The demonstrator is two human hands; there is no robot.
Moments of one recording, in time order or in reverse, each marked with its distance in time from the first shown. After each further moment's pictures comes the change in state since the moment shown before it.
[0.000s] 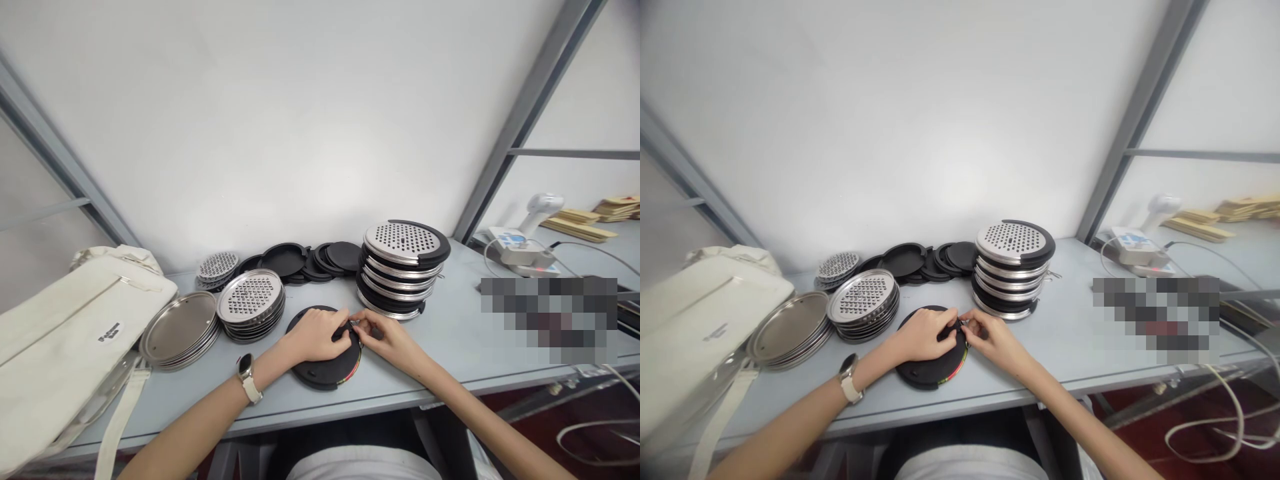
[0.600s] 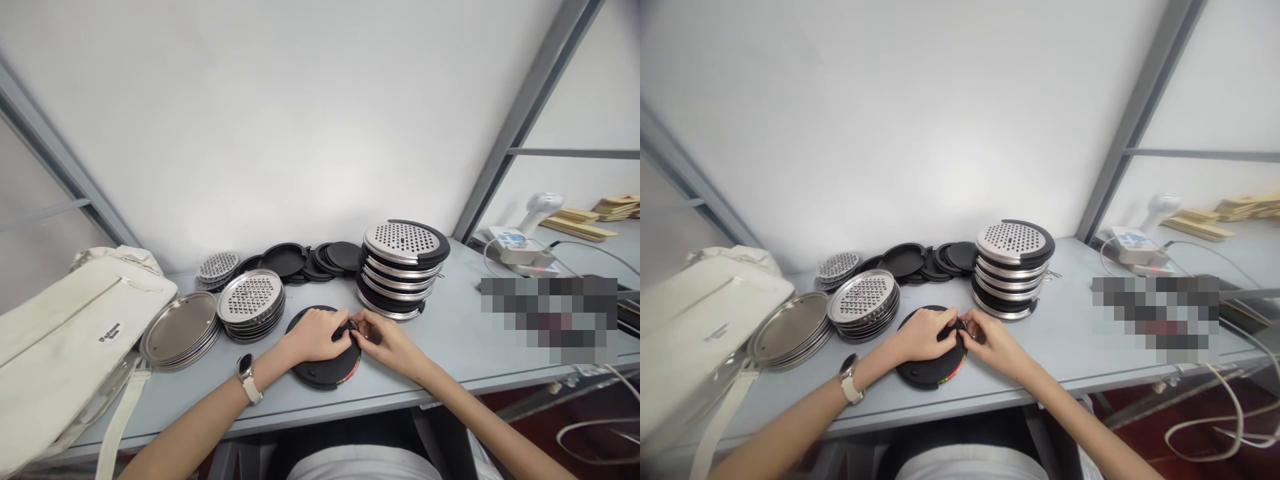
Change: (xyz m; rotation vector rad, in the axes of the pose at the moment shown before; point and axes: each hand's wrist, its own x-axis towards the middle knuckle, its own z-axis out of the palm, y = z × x) left_hand 0.000 -0.002 0.001 0.011 0.012 0.018; right_hand -0.002 -0.004 0.002 -0.106 0.027 -0.083
